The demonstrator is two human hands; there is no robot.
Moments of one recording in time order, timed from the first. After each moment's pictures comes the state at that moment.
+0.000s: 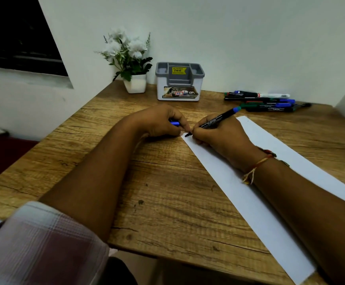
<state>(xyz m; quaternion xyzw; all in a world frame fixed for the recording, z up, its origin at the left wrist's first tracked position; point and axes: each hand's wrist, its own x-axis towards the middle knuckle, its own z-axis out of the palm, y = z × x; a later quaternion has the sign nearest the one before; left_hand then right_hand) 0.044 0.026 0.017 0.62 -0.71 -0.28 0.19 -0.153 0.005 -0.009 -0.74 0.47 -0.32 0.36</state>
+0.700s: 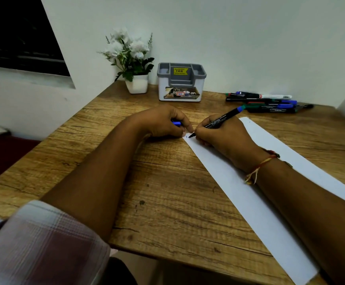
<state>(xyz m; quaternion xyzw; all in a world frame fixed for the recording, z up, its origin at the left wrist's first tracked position) 0.043 0.026 0.018 0.62 -0.70 -0.30 0.20 -0.153 0.002 -0.009 -0.73 0.47 -0.33 0.37</state>
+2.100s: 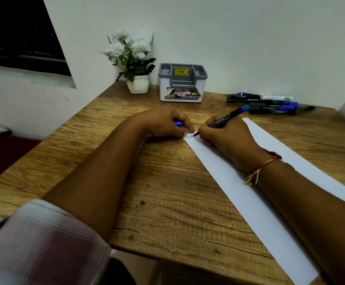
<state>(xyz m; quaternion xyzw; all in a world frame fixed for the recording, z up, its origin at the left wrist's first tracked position) 0.041 0.025 0.018 0.63 -0.69 -0.31 0.20 -0.154 0.005 -0.006 -0.72 0.50 -0.34 0.35</state>
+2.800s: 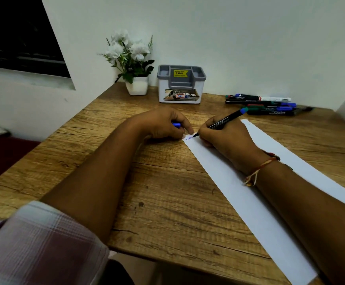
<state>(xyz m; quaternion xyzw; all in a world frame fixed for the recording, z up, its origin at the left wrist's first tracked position) 0.042 0.023 0.018 0.62 -0.69 -0.31 0.20 -0.153 0.004 -0.007 -0.72 0.50 -0.34 0.35</state>
